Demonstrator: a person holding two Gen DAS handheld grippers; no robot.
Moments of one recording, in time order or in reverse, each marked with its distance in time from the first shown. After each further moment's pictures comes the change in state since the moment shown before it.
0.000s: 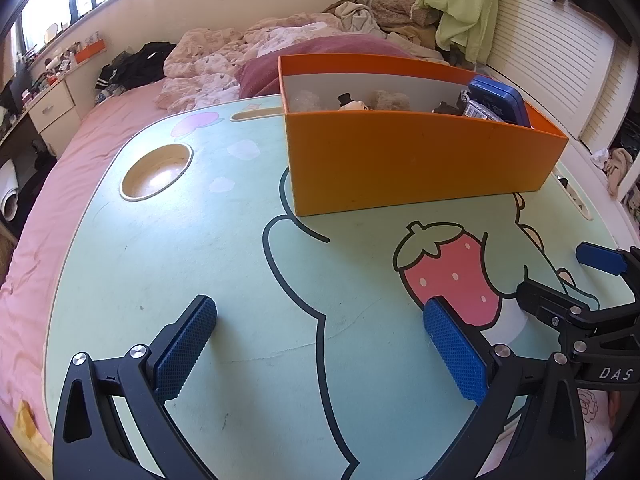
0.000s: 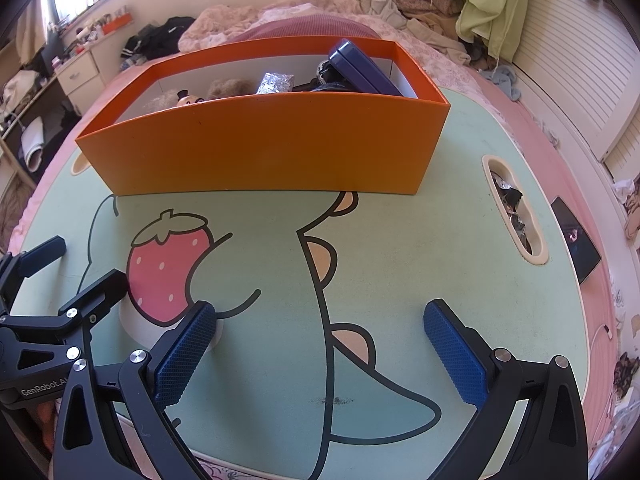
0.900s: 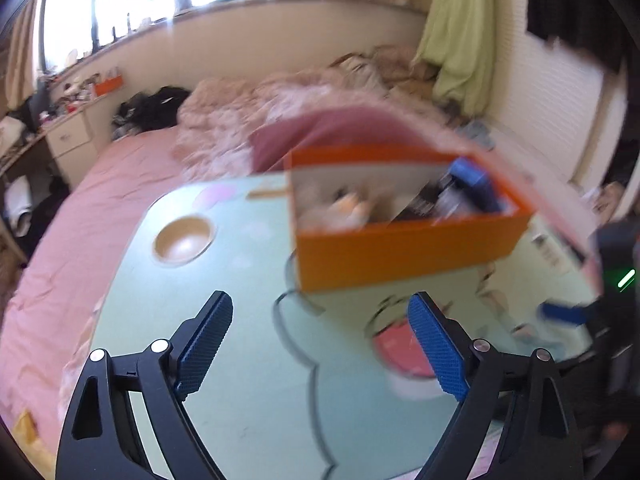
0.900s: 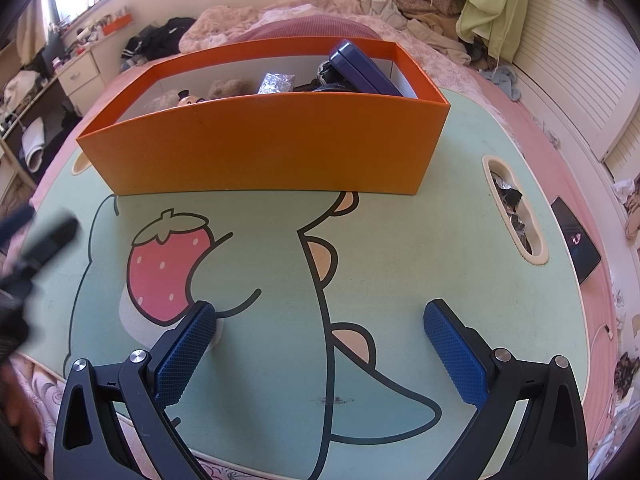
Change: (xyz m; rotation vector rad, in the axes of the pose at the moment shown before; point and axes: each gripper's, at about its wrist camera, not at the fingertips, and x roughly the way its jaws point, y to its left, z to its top) left arm -0.063 -0.015 0.031 -0.043 -0.200 -0.011; right arm -0.001 -0.001 0.000 -0.005 -0.001 0.003
